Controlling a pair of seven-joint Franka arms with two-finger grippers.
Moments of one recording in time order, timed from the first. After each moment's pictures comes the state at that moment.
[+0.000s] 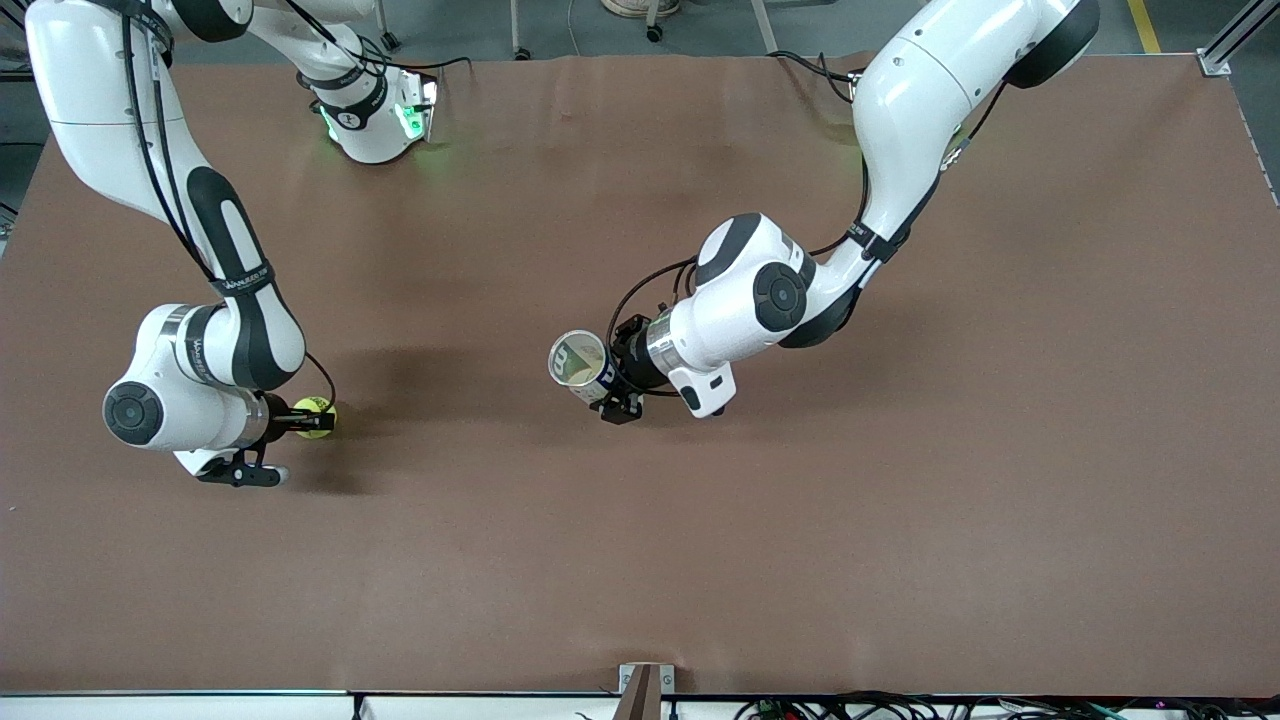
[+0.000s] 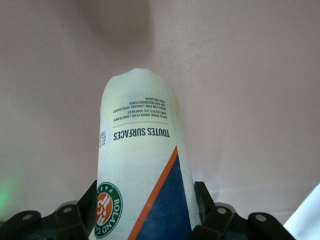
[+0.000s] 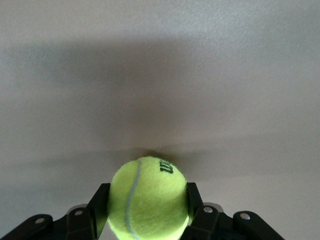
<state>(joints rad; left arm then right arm) -0.36 0.76 -0.47 -1.42 -0.30 2.50 -1.84 0.02 0.61 -0.07 -1.76 0.07 2.13 -0.01</state>
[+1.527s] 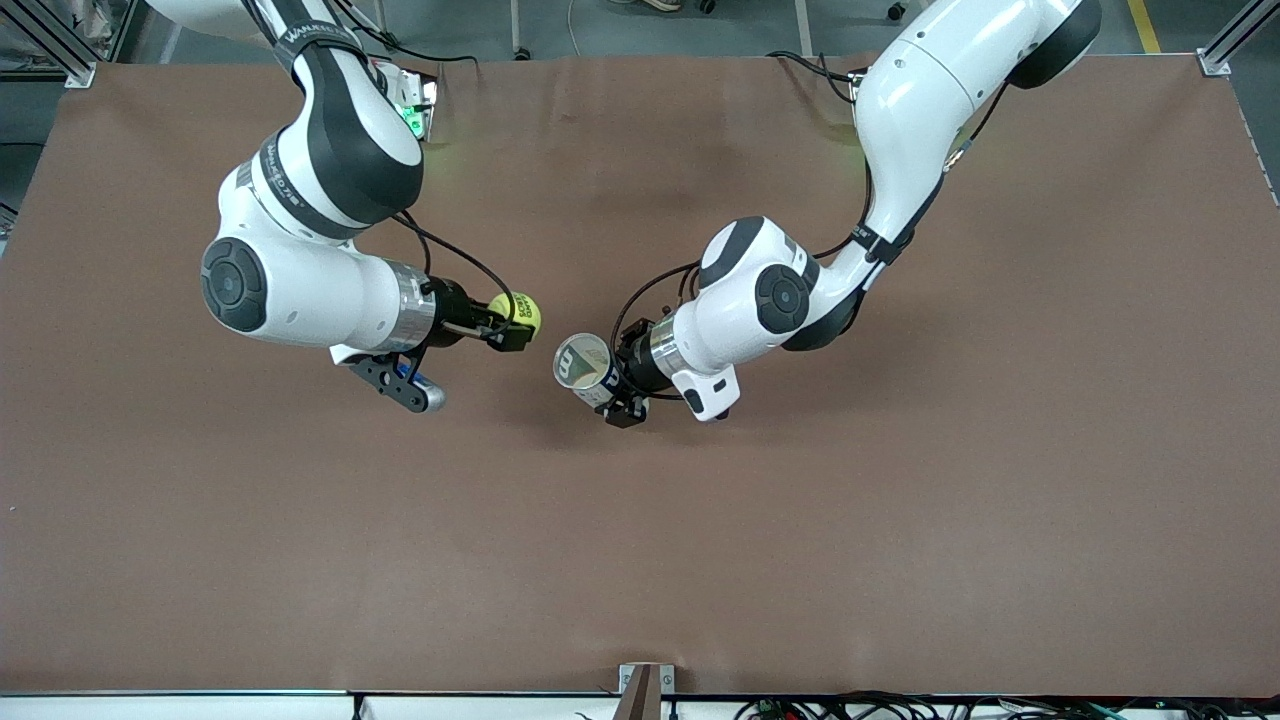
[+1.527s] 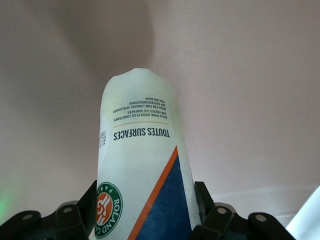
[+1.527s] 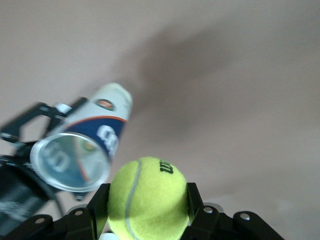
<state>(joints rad) -0.36 0.77 -0.46 -1.43 -0.28 2.49 -1.84 0.43 0.38 -0.03 -1.48 0.53 1.76 0.83</state>
